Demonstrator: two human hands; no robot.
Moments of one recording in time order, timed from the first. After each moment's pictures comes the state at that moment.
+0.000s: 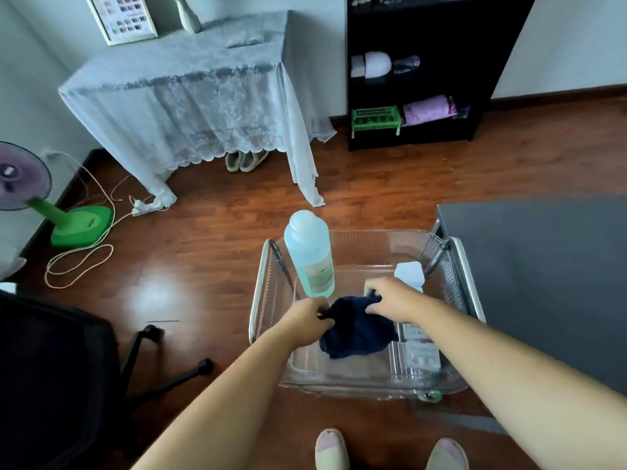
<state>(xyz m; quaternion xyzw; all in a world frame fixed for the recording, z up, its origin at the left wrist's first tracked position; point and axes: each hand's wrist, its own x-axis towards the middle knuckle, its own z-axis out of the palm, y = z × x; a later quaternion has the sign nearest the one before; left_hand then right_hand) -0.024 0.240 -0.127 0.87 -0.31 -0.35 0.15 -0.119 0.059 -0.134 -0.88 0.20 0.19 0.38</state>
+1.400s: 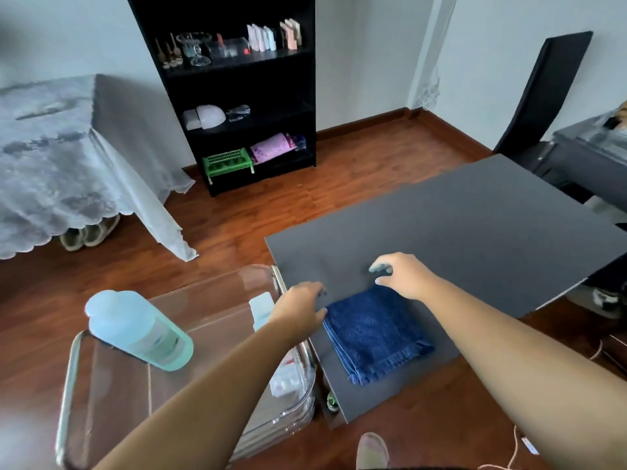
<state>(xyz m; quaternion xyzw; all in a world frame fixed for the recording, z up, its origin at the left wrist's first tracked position) -0.165 0.032 -0.081 0.77 -0.58 -0.22 0.12 -0.344 -0.120 -0.066 -0.83 0.45 0.02 0.32</state>
